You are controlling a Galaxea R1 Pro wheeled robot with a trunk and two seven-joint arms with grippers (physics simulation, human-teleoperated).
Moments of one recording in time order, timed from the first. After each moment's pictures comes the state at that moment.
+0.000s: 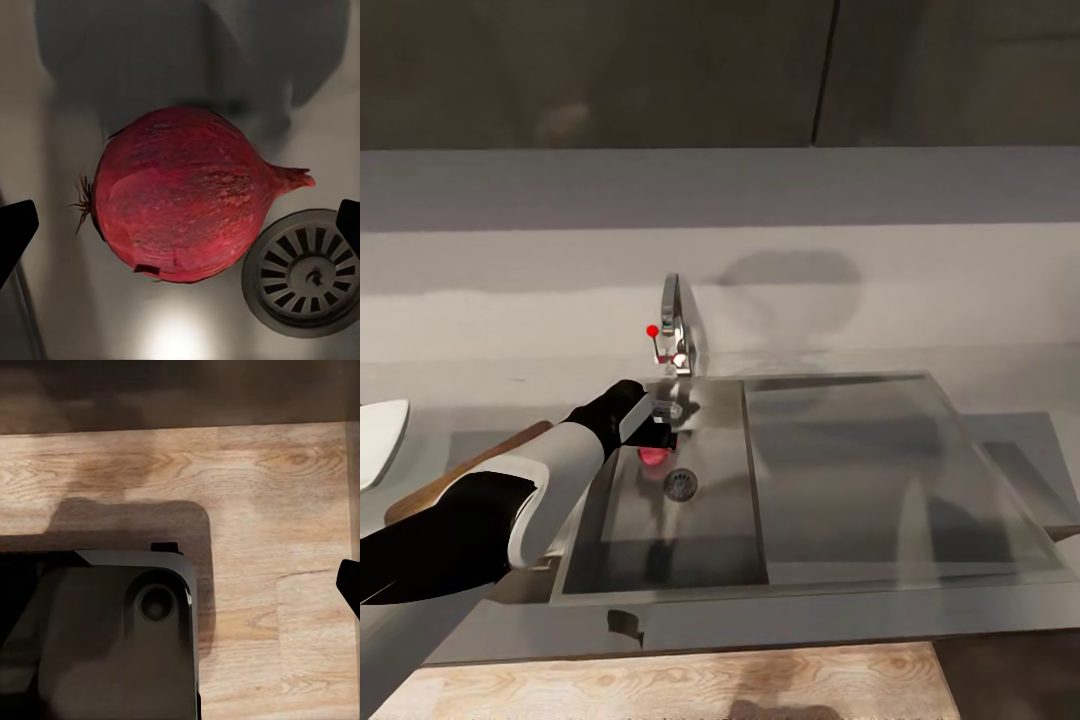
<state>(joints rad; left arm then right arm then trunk) -1.34 -0.14 -0.14 -0.16 0.15 0.86 0.12 -0.01 -0.01 0.00 -0.43 0.00 -0.40 -0.07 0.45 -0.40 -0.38</state>
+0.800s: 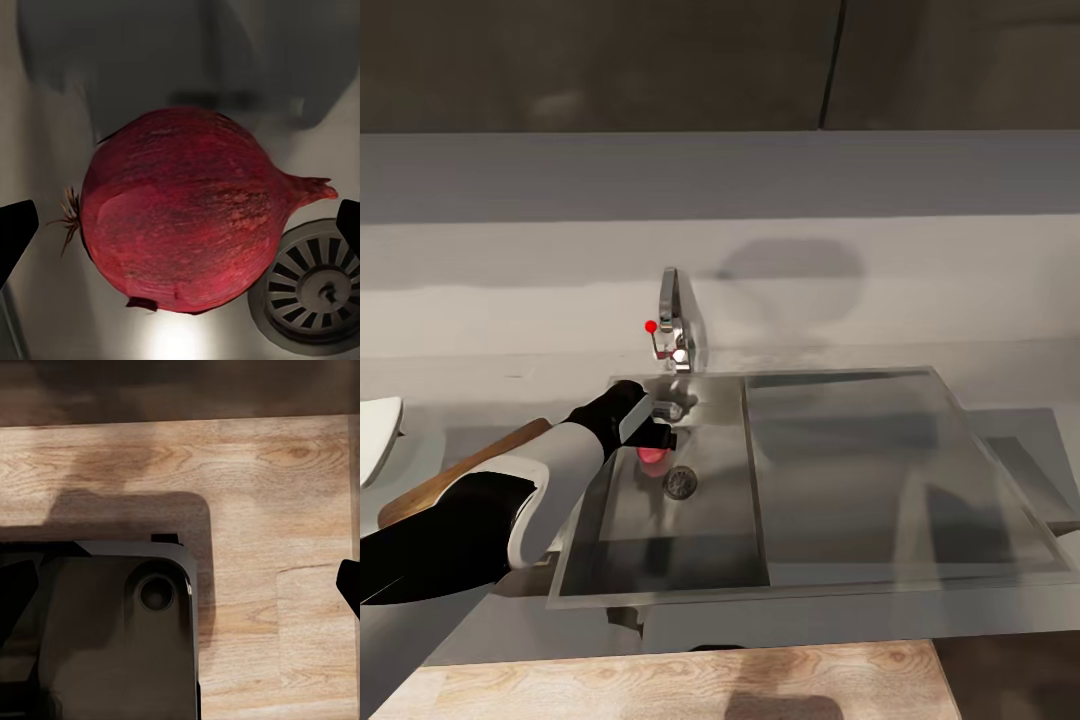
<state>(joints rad) -1.34 -0.14 -0.14 -0.16 0.15 0.86 0.11 -0.01 -0.01 0.00 -0.43 0.00 -0.40 -0.07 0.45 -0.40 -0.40</state>
